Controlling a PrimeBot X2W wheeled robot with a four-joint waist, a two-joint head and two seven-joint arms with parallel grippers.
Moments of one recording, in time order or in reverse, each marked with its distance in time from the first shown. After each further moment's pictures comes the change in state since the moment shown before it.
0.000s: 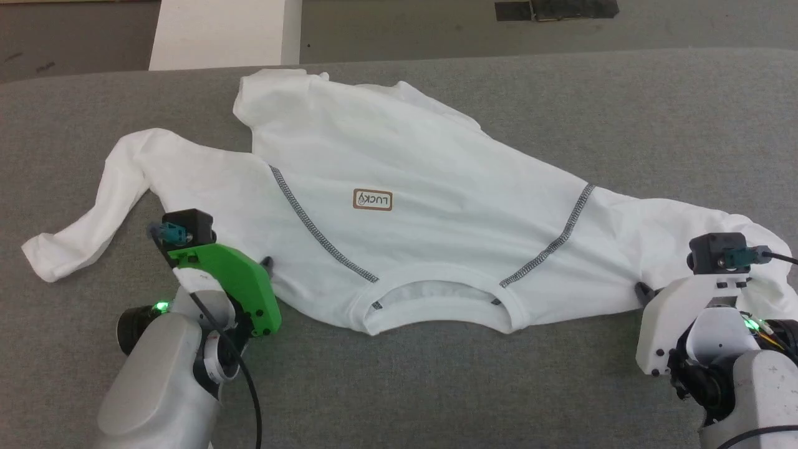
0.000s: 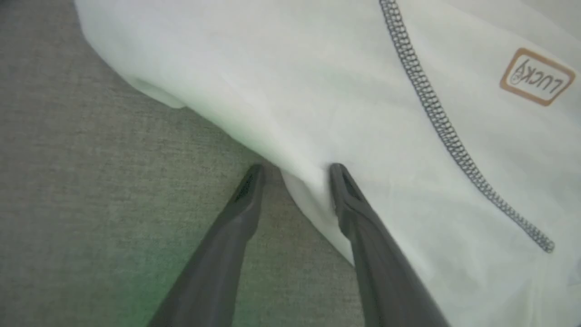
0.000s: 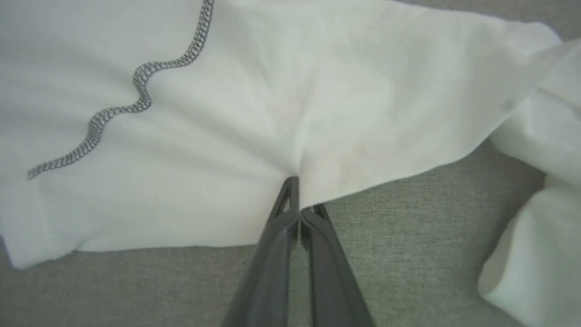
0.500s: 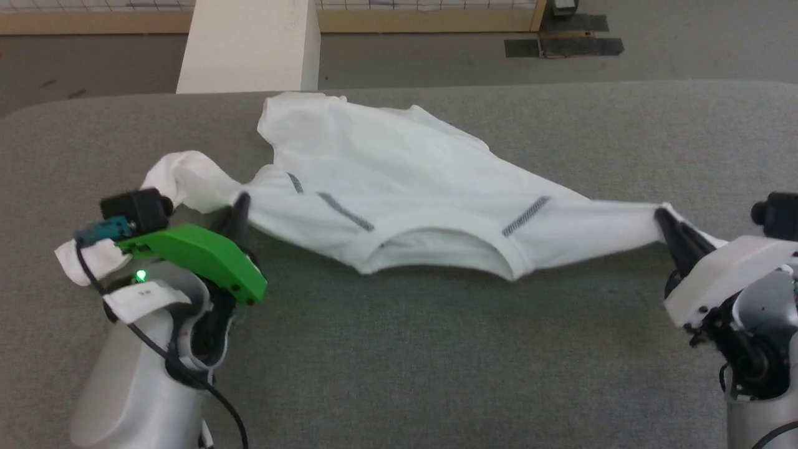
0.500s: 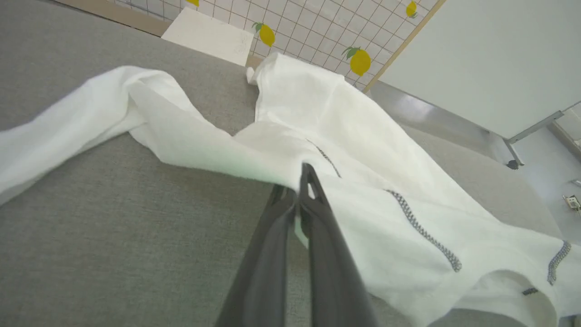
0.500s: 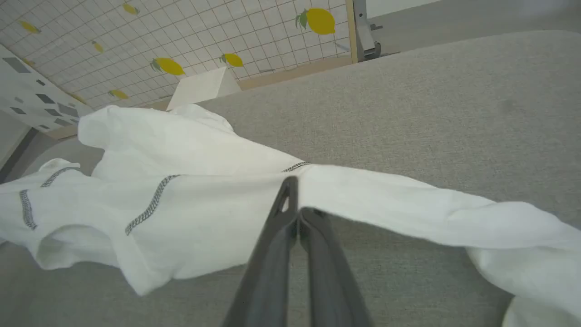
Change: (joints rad) left arm 0.053 -0.022 0.126 -0.221 -0.107 -0.066 -0.218; right arm -0.020 0.000 -0.033 -0.158 0.243 0.000 -0.100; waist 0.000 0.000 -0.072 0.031
